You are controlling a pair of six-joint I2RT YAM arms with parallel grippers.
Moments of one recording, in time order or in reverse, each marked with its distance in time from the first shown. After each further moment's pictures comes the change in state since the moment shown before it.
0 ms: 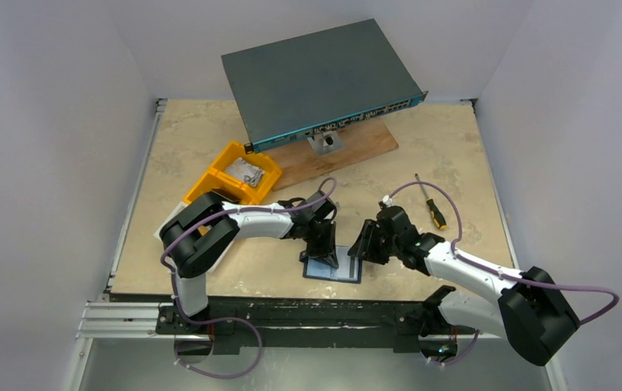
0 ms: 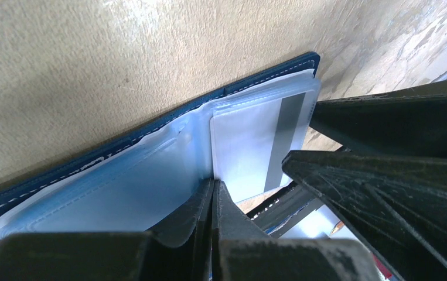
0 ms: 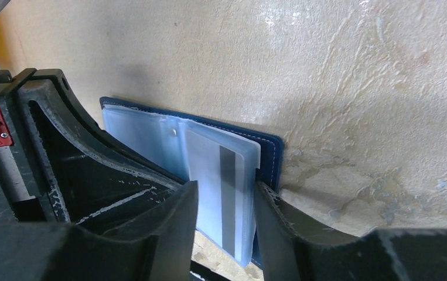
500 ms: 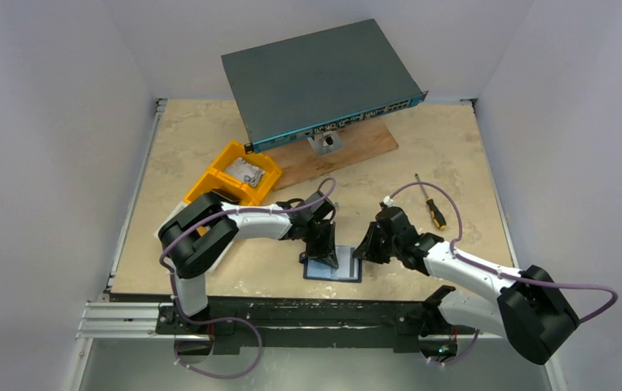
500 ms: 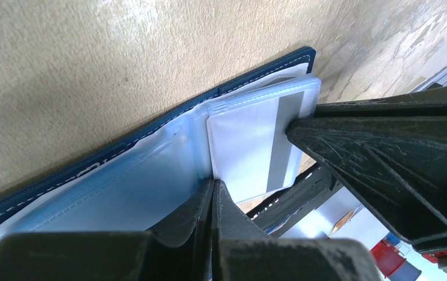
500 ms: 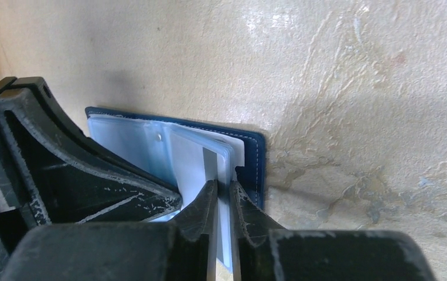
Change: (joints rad) left arm 0.002 -0.008 -0.018 0.026 0.006 -0.003; right arm 0.007 0.004 -0.002 -0.013 0.035 0.002
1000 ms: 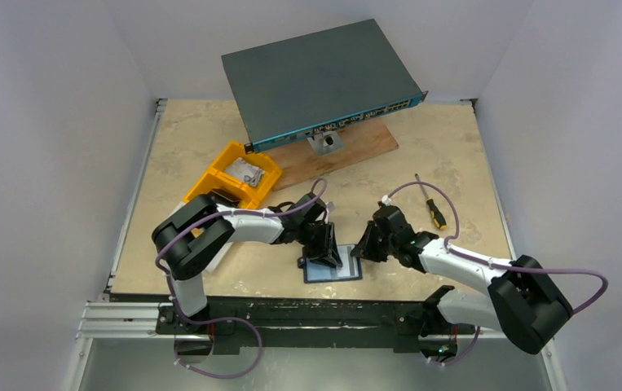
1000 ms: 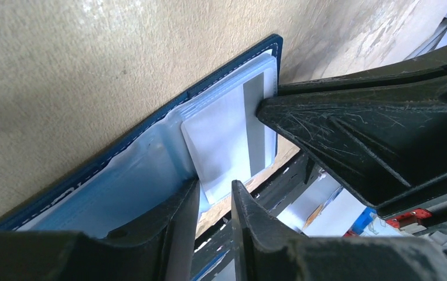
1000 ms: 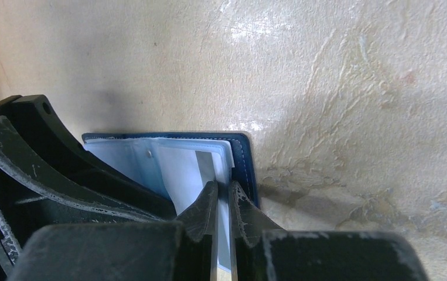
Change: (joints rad) left arm 0.025 -0.038 -0.108 0.169 0.060 -0.070; right arm 0.001 0.076 0.000 0.060 0.016 0.009
